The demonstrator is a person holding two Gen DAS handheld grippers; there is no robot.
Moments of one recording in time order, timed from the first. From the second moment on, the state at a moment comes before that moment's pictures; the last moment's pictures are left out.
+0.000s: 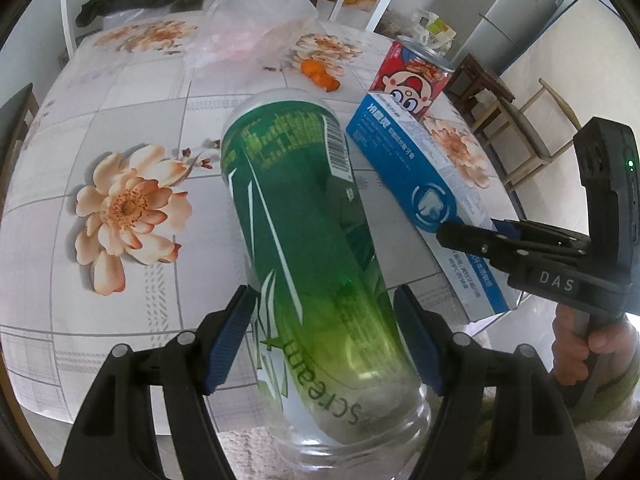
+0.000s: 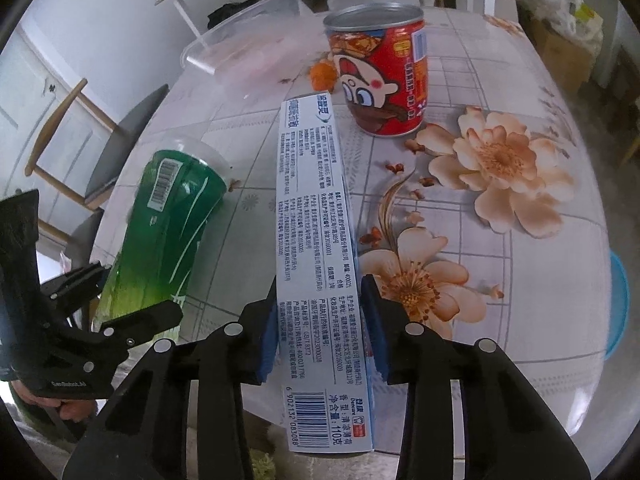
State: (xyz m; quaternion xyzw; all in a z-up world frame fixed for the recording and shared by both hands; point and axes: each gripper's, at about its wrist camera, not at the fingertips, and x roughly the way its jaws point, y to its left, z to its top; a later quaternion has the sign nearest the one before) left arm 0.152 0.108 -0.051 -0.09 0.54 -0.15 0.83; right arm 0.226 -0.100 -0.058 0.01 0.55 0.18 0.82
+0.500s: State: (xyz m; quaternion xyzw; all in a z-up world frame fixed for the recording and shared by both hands) left arm 0.152 0.116 -0.051 -0.12 0.53 -0.16 0.82; right arm 0.224 -0.108 -0.049 0.01 0.54 0.18 0.82
